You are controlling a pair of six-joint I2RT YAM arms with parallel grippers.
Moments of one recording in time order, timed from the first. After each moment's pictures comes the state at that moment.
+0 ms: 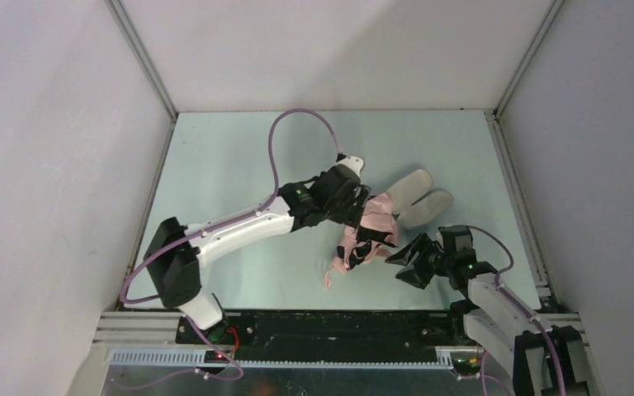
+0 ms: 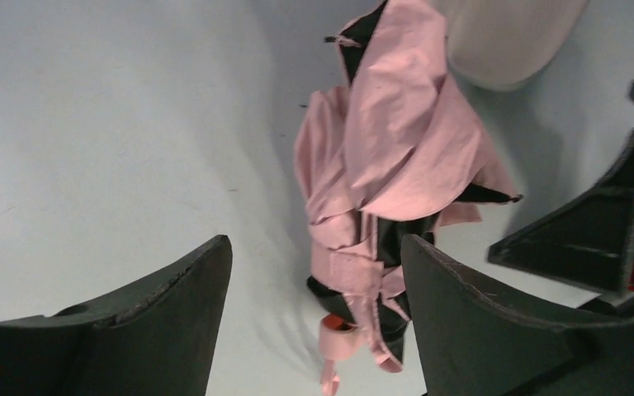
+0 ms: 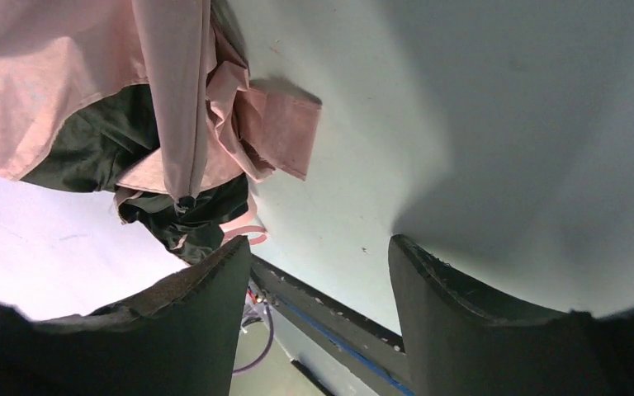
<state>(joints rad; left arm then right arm) -0.98 1.59 1.32 -0.54 -0.30 -0.43 0.14 0.86 0.18 -0.24 -0.57 1.03</state>
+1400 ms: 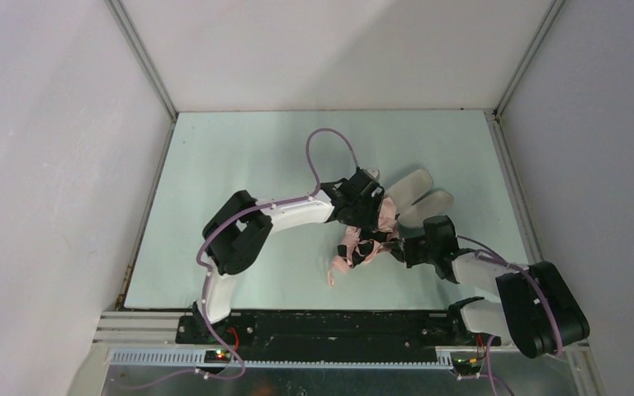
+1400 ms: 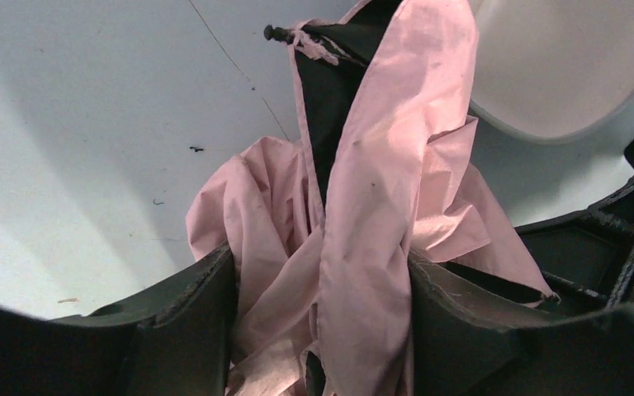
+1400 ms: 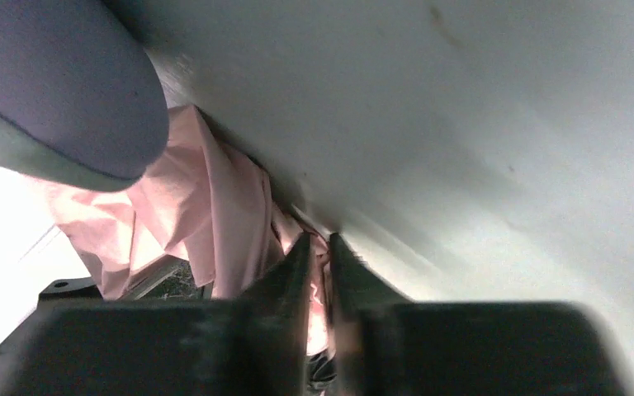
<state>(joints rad) -0.91 2.02 1.45 -0.37 -0.02 -0.58 0.30 1.23 0.22 0.12 -0.28 1.77</state>
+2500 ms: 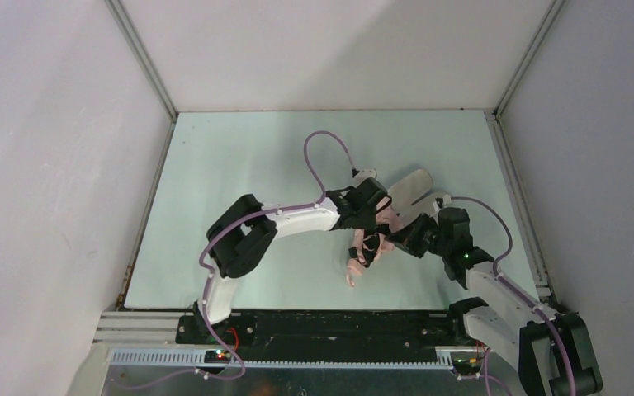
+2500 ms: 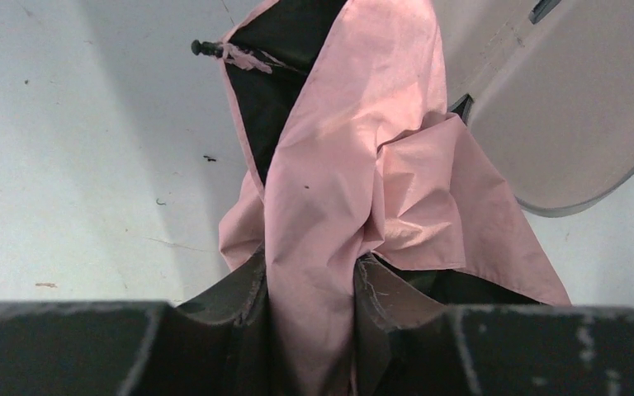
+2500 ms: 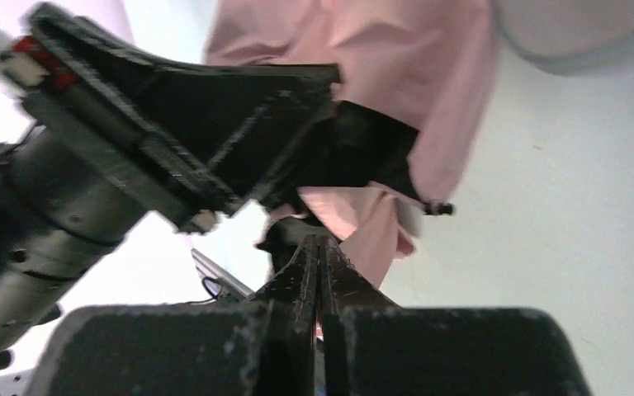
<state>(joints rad) -0.97 2.04 1.43 -0.31 -0.22 -0.75 0.25 0.95 0.27 0.03 -0.43 1.05</state>
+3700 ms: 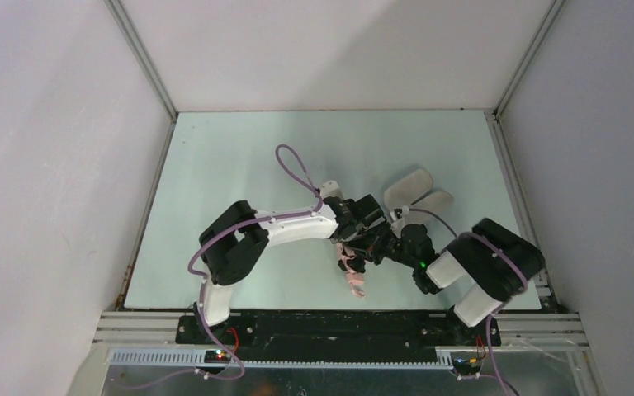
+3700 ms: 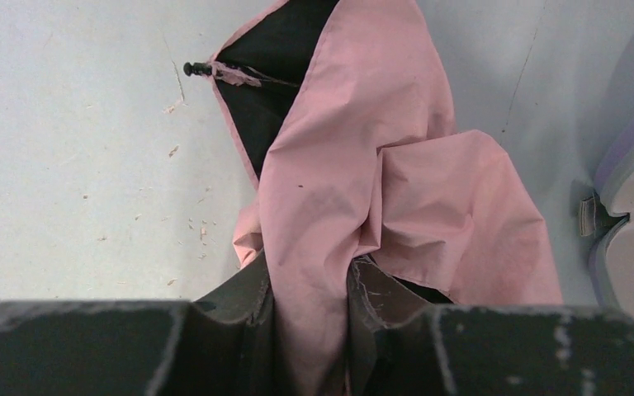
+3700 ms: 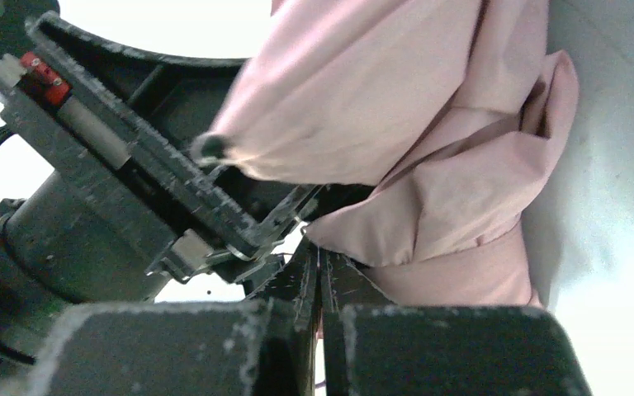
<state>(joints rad) -1.02 1.97 1.39 -0.71 -0.56 -1.43 0.63 1.57 0.18 1.09 -0.37 1.49</state>
